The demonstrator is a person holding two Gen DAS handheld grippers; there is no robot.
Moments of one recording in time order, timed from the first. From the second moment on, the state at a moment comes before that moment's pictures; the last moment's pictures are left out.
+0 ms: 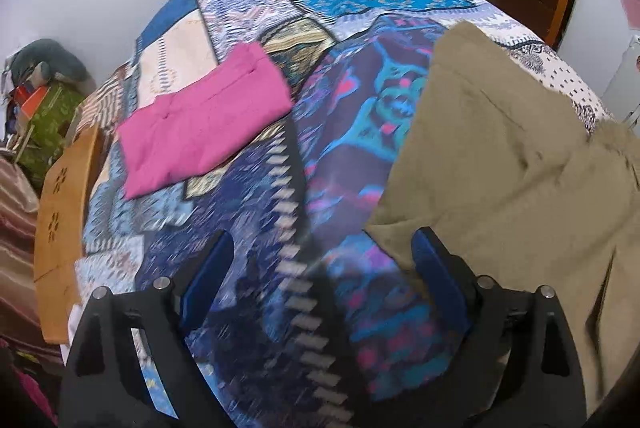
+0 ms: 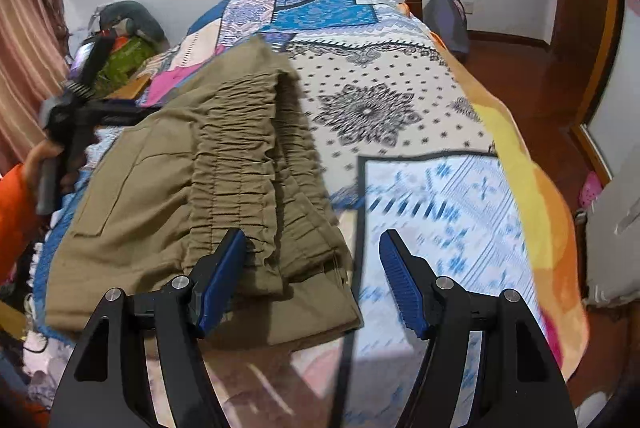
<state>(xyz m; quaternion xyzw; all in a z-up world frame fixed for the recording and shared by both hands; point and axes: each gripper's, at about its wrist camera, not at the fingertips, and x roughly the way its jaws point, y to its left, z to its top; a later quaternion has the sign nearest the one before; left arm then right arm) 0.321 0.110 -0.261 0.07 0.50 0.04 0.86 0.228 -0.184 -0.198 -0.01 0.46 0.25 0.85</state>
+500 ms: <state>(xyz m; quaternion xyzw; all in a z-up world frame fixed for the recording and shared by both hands) 0.251 0.150 -0.259 0.01 0.51 0.08 0.86 0.322 -0.133 -0.211 -0.08 0.47 0.30 0.83</state>
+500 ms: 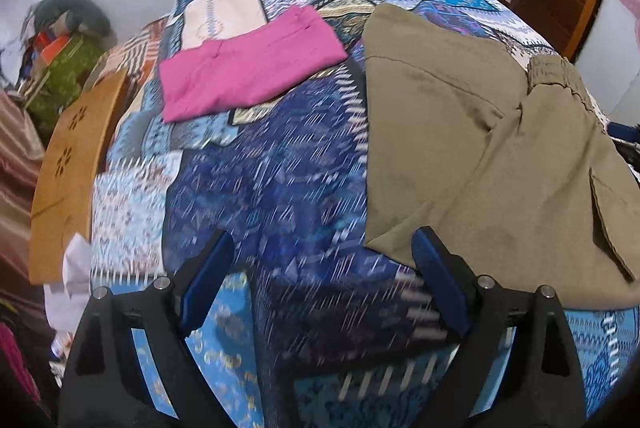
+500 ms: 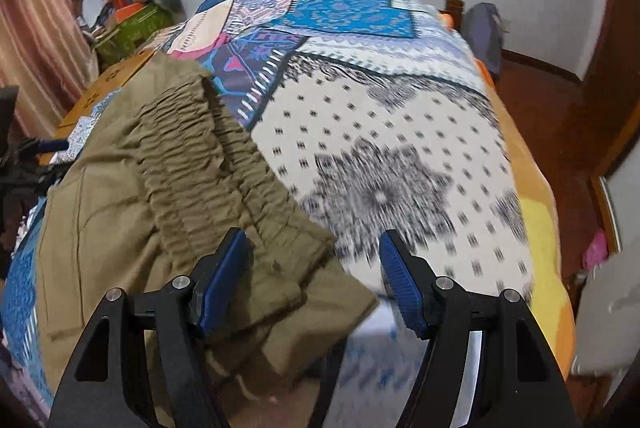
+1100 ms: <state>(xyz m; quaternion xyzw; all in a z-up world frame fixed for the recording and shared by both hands) 0.258 0.152 -0.208 0.00 0.45 0.05 0.89 0.259 -0.151 -0.147 -0.05 0.44 0.30 0.85</state>
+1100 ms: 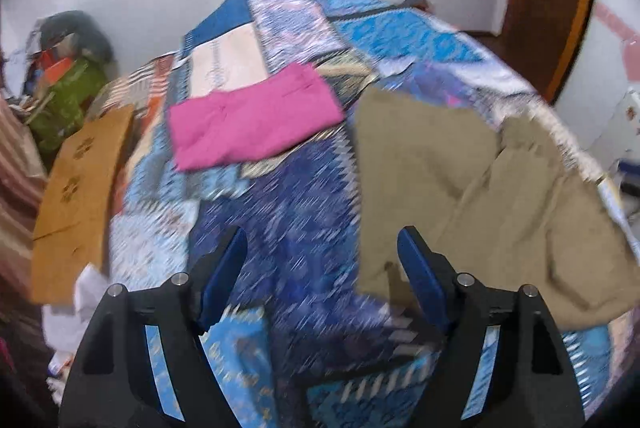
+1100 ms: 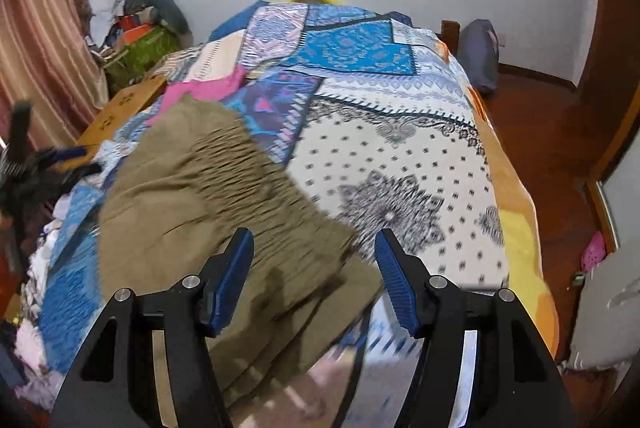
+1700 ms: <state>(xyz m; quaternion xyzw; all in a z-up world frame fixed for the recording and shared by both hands) 0.311 0.134 -0.246 0.01 0.51 0.02 0.86 0.235 -0.143 -0.194 -0.02 0.49 0.29 0.82</state>
